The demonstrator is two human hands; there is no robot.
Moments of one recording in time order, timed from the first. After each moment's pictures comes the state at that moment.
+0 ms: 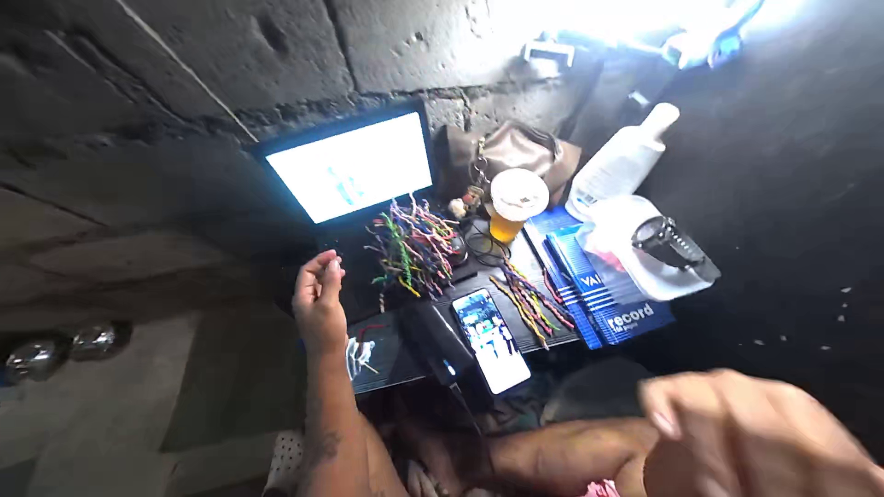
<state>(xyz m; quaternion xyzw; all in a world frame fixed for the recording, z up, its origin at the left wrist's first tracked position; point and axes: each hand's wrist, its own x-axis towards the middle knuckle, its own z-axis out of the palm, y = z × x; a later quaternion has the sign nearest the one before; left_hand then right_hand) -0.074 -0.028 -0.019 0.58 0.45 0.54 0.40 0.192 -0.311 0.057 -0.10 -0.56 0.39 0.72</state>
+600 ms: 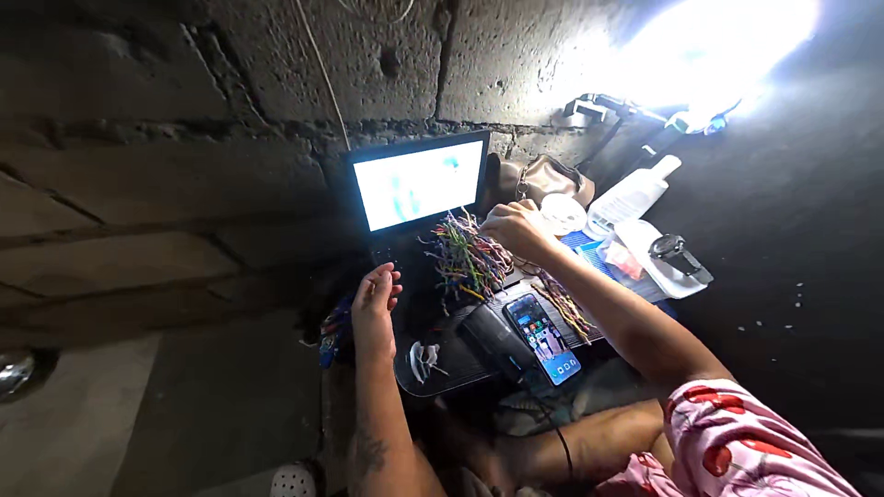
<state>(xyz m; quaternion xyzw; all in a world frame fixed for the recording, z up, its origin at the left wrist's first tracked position) -0.134 -0.001 -0.013 0.42 0.43 0.48 0.63 0.161 -0.026 0.031 -0.67 -0.73 -0.04 0.10</state>
